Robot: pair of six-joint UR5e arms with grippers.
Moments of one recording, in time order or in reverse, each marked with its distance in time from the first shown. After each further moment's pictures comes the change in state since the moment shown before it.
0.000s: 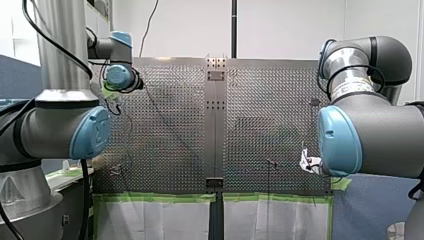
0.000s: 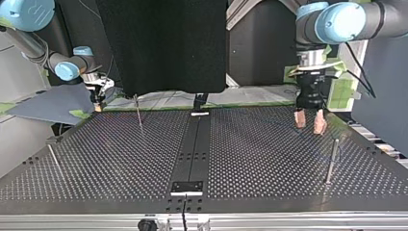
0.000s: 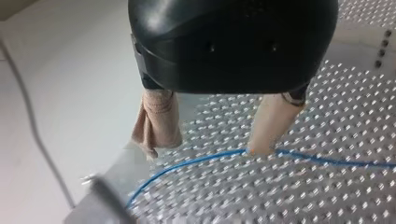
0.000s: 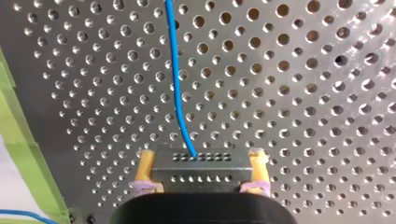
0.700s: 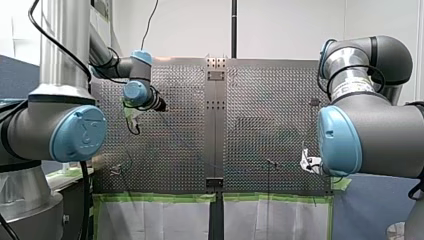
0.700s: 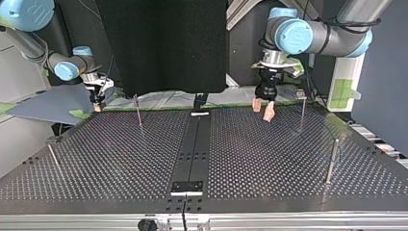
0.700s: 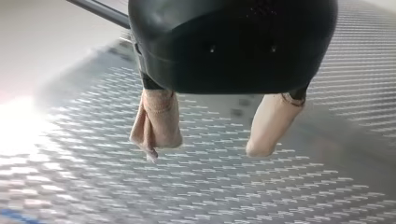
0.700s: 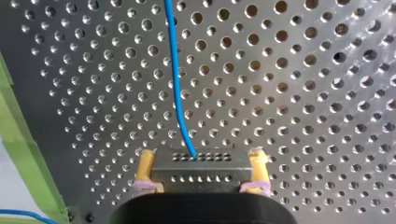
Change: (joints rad) left arm -0.199 -0.193 0.019 0.005 0.001 0.011; right arm -0.002 -0.001 0.000 -0.001 0.000 0.000
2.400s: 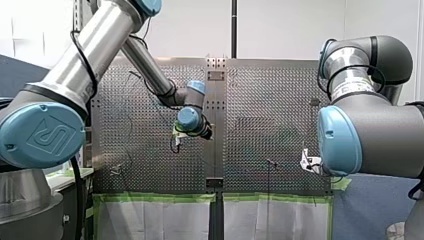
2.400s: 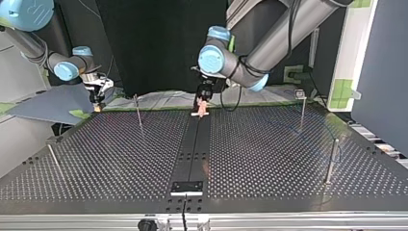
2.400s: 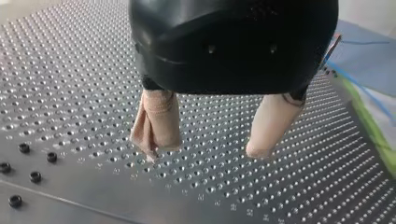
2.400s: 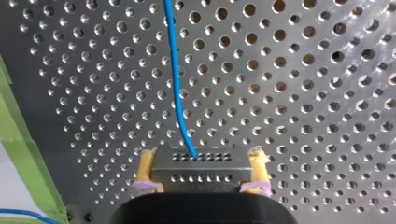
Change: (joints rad) left arm -0.394 -0.497 0.372 -0.068 -0.213 0.286; right arm -0.001 -0.002 0.000 0.003 0.000 0.000
